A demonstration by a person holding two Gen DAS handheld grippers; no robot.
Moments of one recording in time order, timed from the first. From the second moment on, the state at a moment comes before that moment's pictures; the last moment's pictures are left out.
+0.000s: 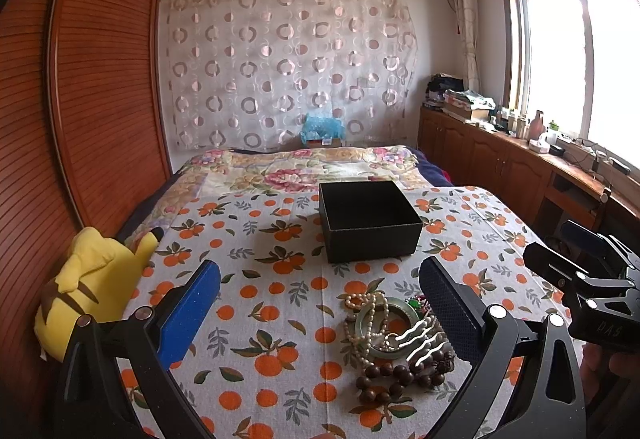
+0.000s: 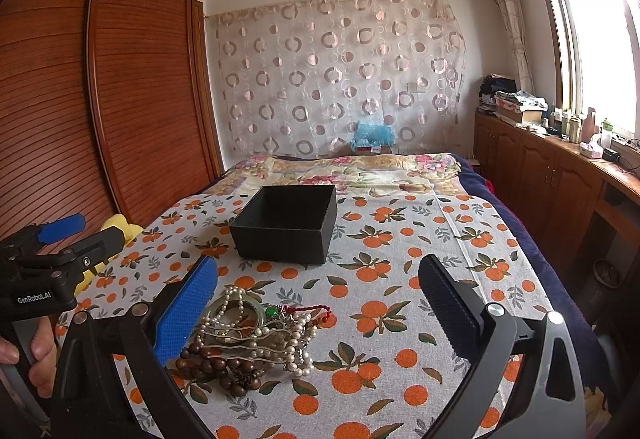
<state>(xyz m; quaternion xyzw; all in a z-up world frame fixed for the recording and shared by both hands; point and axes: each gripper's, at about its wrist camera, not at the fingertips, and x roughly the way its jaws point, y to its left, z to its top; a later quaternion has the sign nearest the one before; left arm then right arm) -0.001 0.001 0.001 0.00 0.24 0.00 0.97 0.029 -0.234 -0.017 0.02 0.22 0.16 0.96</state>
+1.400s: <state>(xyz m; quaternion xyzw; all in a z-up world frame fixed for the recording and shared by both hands) -0.002 0.002 0.001 0.00 0.24 0.00 0.97 0.030 -0.235 -0.020 0.02 0.22 0.16 0.96</state>
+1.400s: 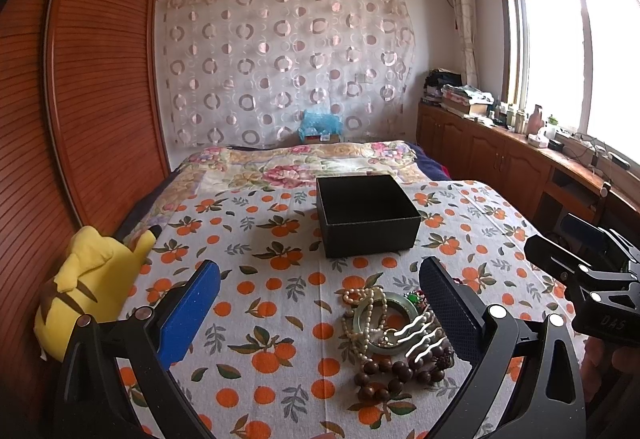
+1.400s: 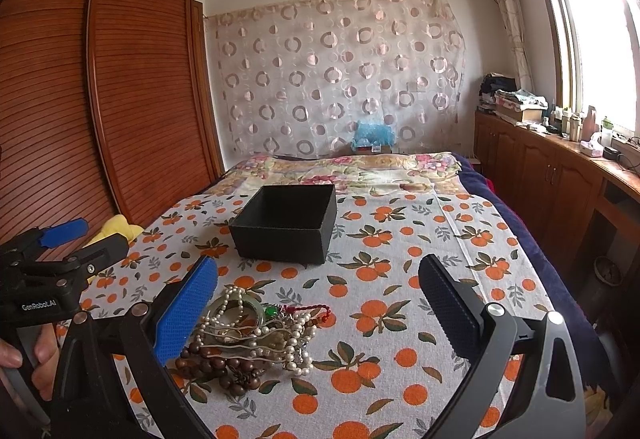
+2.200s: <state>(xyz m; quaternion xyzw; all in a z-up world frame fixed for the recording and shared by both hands) 0.008 -0.006 -0.032 0.02 0.30 -0.02 0.95 0.037 -0.229 -0.056 0.00 0.28 0.21 0.94</state>
